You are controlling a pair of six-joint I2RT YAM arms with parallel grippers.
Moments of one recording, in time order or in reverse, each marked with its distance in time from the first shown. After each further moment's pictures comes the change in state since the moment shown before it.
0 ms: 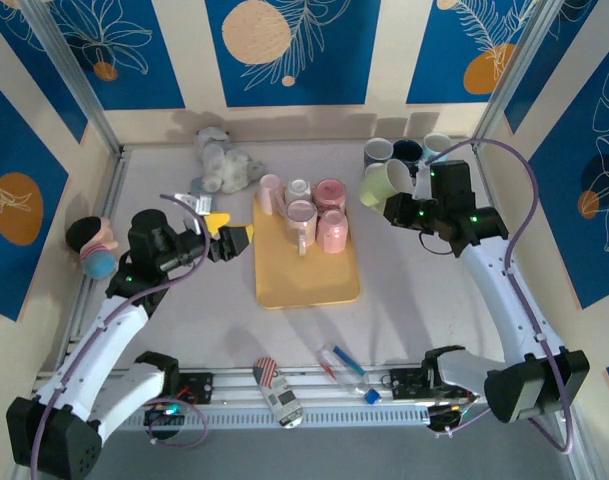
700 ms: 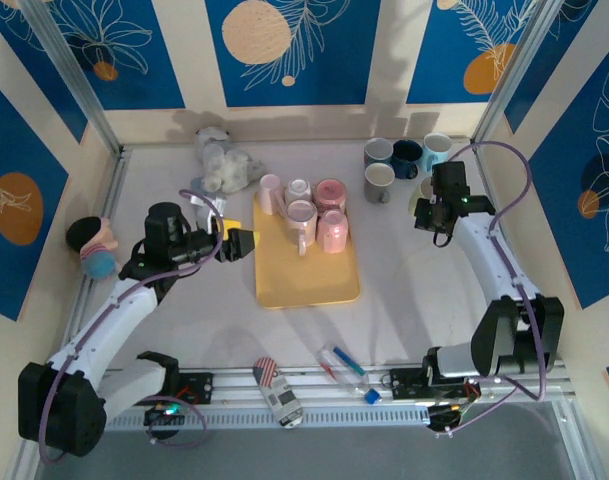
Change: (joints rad) left arm 0.000 0.143 0.010 -0.029 0.069 0.072; right arm -0.150 0.233 -0.047 0.033 0.383 -0.138
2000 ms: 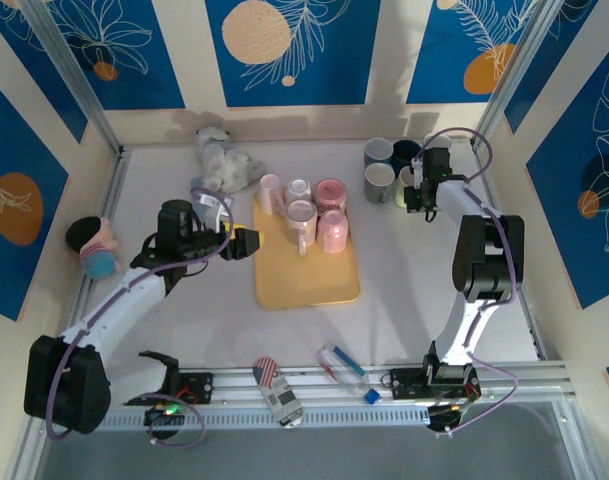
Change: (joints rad) left arm -0.025 0.119 0.008 0.012 -0.023 -0.012; right arm -0.050 0.499 0.213 0.264 -0.093 -0.309
